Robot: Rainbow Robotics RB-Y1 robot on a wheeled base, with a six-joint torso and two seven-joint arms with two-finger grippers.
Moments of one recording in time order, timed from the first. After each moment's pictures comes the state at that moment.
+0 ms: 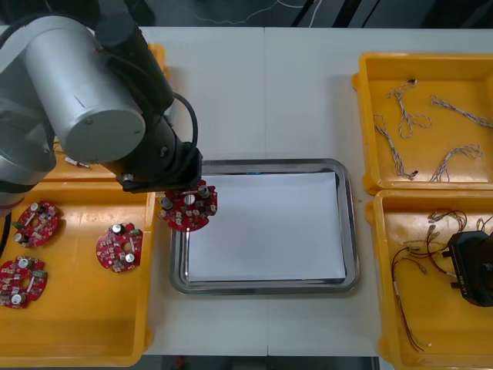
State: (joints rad) right arm 0.05 -0.32 -0.35 -1.99 -0.39 1.63 0.26; left arm -0.77 0.66 -0.50 -2.04 0.84 1.82 -0.52
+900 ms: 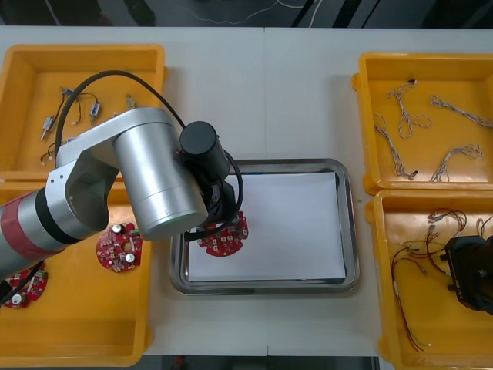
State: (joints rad) right arm 0.09 -0.30 -0.33 -1.99 -0.37 1.56 0.26; left arm -0.74 0.61 -0.81 -2.03 0.60 1.66 -0.22
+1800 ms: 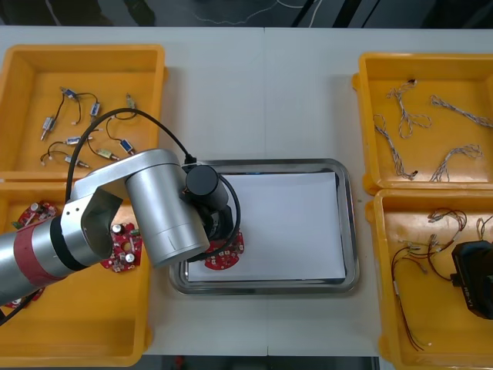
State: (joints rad) right arm 0.10 -0.32 -0.35 -2.06 -0.38 1.66 0.26; left arm -0.67 0.61 -0.90 -1.96 0.48 1.54 -0.22
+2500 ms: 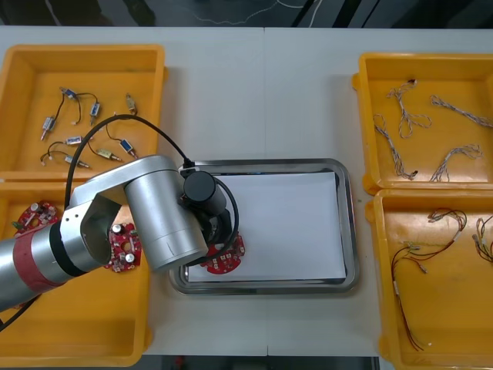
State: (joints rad) right arm 0.10 -0.62 -0.48 -2.28 -0.64 1.91 0.29; left arm -0.64 0.61 -0.90 -1.96 0.47 1.52 -0.22
